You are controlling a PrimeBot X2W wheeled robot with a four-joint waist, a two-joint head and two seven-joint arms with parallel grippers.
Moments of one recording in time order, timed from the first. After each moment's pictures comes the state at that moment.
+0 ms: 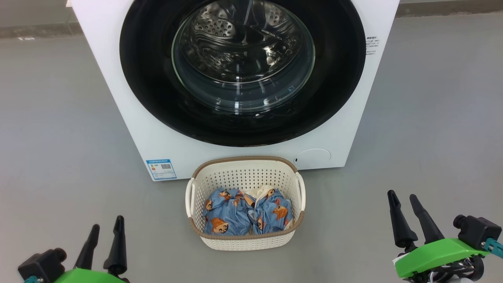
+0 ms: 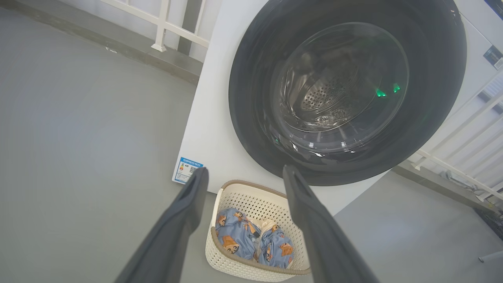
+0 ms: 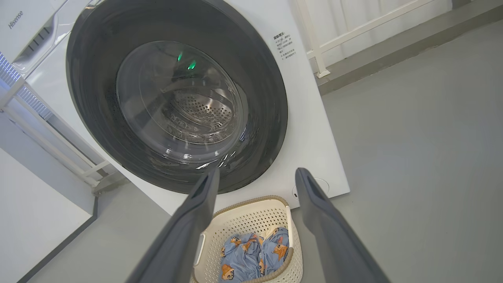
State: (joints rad) left arm -0.02 0.13 -0.05 0.19 -0.67 -0.11 -0.14; right arm -0.09 -0.09 -0.04 0.26 0.58 0.13 -0.14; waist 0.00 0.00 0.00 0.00
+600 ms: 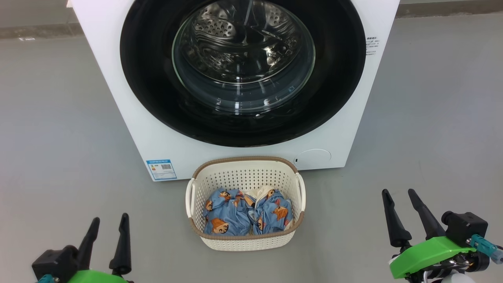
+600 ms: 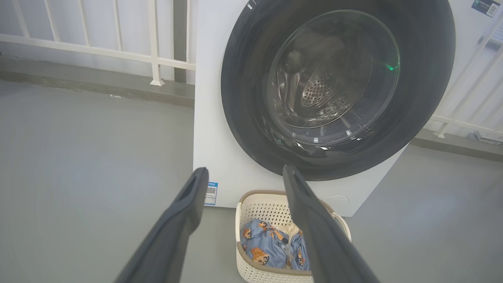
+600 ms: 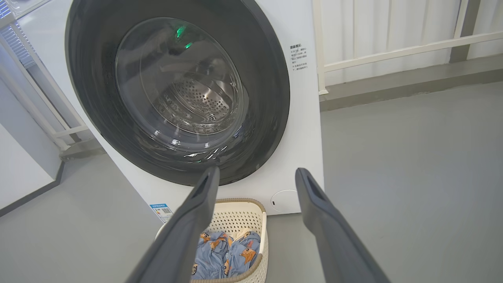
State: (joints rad) left arm -0.02 0.14 -0.07 0.18 -0.44 -0.11 -0.19; right arm -0.11 -0.09 -0.04 0.28 0.35 0.13 -0.20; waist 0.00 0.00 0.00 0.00
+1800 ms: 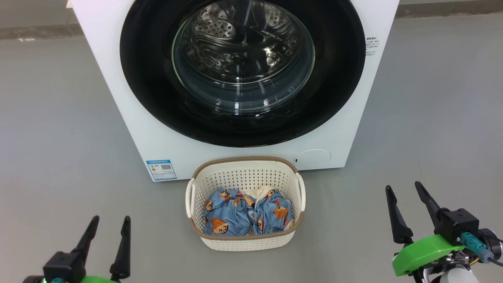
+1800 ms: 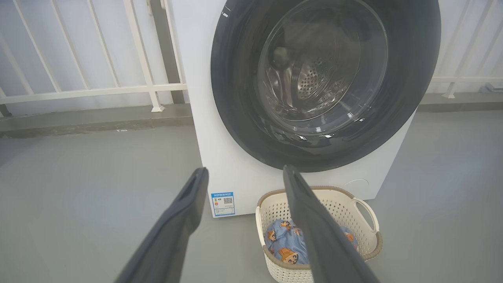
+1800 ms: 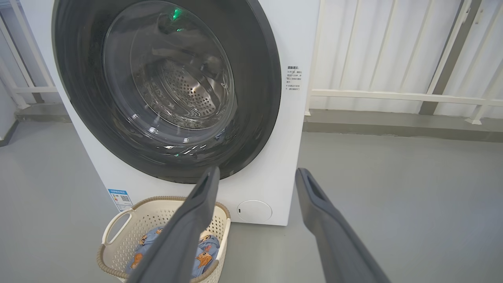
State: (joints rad) left arm -0.01 0.17 -0.07 0.20 -0.24 -0.06 -0.25; right arm -0.13 -0.08 -0.11 0.29 0.05 0.13 -0.25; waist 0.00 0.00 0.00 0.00
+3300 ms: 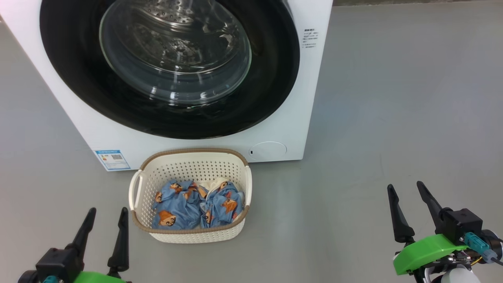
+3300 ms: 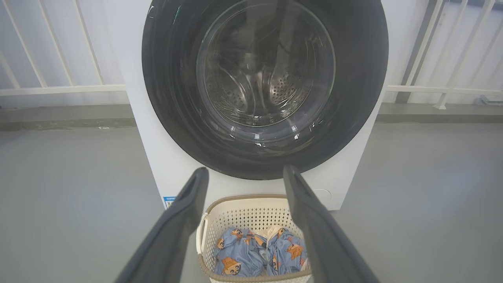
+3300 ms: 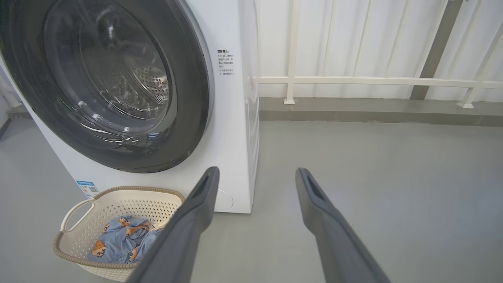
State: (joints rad) left arm -0.02 0.15 -0.05 0.15 -0.26 -0.06 -0.26; right arm -0.13 -0.06 -0.12 0.28 0.07 0.13 -0.25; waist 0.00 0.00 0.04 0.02
